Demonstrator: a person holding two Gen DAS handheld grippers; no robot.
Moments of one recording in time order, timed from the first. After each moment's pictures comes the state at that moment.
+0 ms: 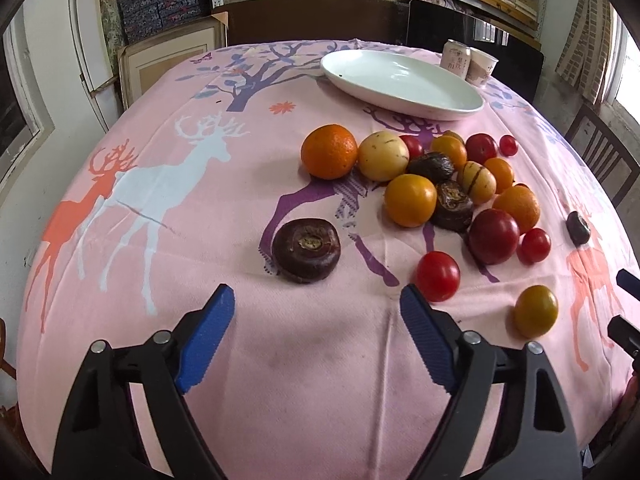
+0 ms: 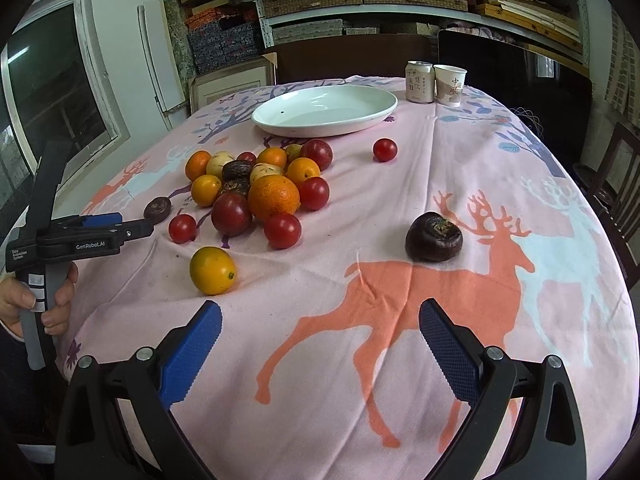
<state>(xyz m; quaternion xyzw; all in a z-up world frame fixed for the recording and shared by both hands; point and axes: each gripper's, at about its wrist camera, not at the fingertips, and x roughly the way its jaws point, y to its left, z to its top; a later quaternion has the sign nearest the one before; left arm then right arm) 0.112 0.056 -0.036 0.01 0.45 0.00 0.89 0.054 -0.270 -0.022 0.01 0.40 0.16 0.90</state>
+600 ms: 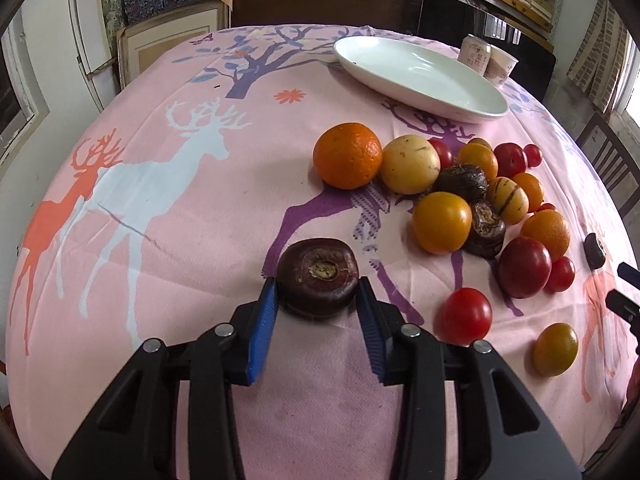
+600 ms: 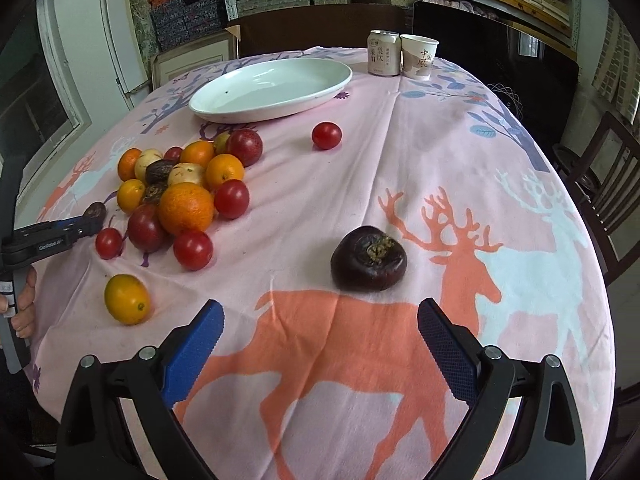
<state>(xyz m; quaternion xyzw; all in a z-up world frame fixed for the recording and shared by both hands) 0.148 0.065 -0.048 -0.02 0.47 0.00 0.88 0.116 -0.295 -0.034 -0.01 0.45 0.10 0.89</state>
